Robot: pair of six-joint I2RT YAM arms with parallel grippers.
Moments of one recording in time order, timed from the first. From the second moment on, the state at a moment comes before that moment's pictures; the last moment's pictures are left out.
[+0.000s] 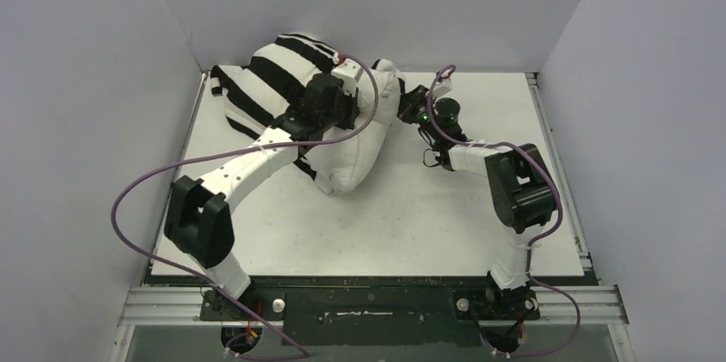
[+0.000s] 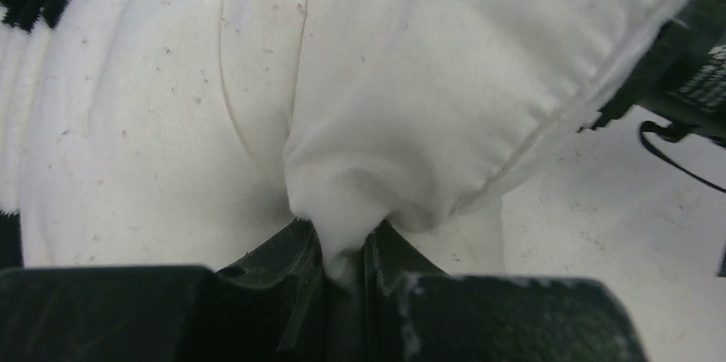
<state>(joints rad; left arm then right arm) -0.58 1.64 1.41 -0.22 -0.07 -0.14 0.35 1.92 1.07 0.84 -0.23 0.80</state>
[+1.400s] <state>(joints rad) -0.60 1.48 1.40 -0.22 0.12 -0.22 0.27 1.59 0.90 0.81 -0.52 0.80</state>
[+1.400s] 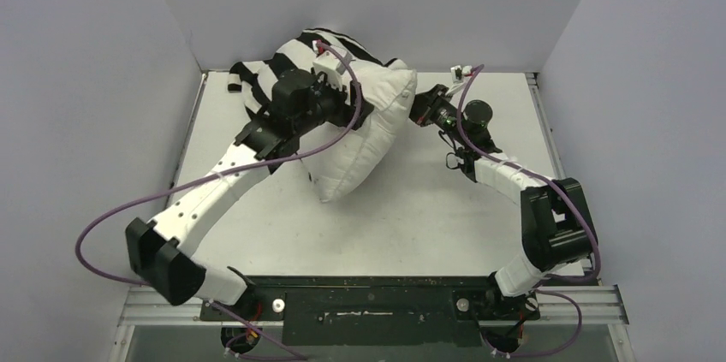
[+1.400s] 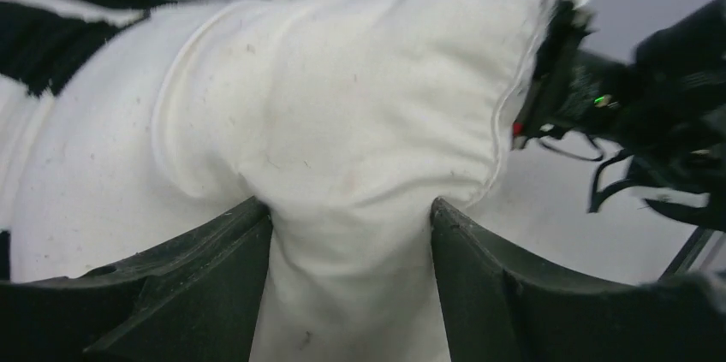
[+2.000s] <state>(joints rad) -0.86 1.59 1.55 -0.20 -0.17 0.11 0.31 1.55 0.91 0.79 -0.63 0.82</state>
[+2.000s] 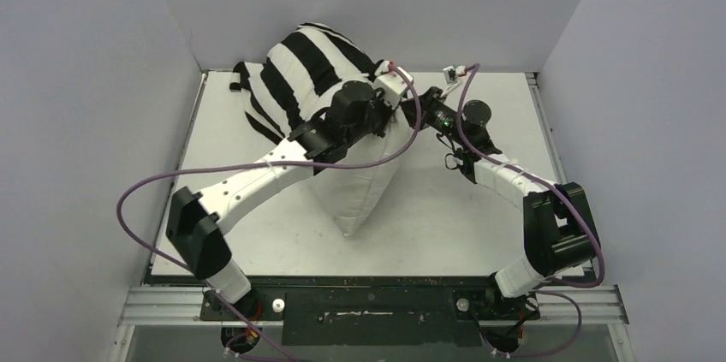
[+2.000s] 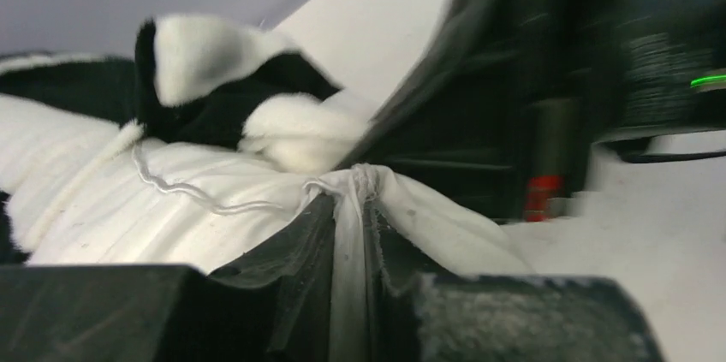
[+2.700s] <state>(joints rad) -0.62 2.02 1.47 0.25 0.01 -0.32 0.35 1.50 0.77 0.66 -0.54 0.62</state>
